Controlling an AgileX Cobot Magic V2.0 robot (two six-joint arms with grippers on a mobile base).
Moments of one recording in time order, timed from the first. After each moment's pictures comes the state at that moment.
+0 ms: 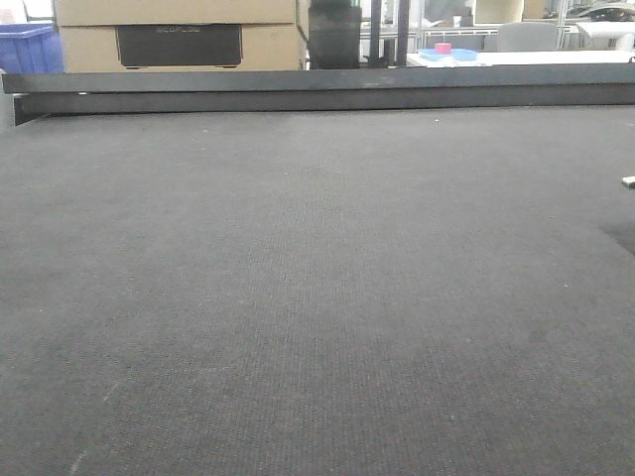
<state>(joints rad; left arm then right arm) 0.07 0.01 0.00 -0.02 0.00 0.00 -0.01 0.00 0.00 0.13 0.12 -0.11</state>
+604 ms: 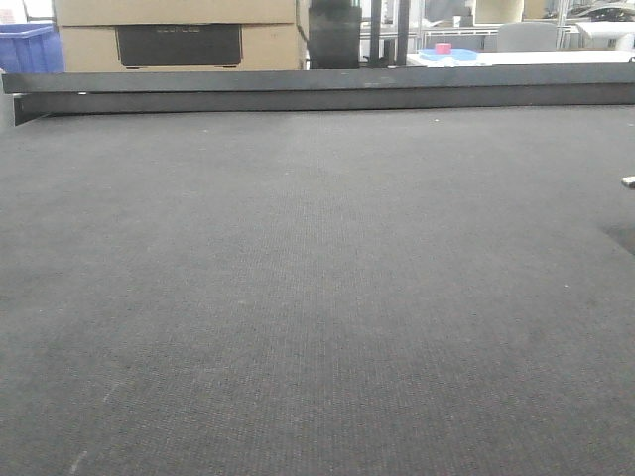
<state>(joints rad) 0.07 0.01 0.00 -0.02 -0.01 0.00 -0.01 0.00 0.00 0.13 0.10 -0.11</state>
